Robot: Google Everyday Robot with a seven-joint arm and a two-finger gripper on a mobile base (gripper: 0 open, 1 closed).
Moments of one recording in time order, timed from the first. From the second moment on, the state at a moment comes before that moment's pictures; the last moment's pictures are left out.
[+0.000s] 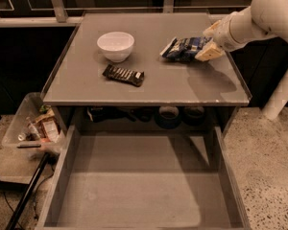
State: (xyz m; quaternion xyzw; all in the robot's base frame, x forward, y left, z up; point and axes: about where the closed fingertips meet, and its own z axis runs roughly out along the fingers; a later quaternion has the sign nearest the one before) arm 0.748 -0.227 0.891 -0.55 0.72 -0.09 0.41
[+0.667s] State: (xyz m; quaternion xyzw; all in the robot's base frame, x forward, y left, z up) arm 0.748 -0.227 0.891 -0.55 0.72 -0.09 0.41
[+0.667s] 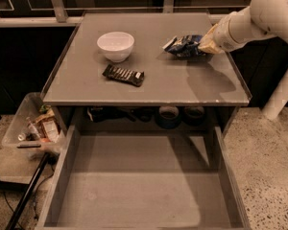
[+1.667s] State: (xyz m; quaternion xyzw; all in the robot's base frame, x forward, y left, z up) arm 0.750 -0.199 0.903 -0.57 0.72 -0.03 0.39
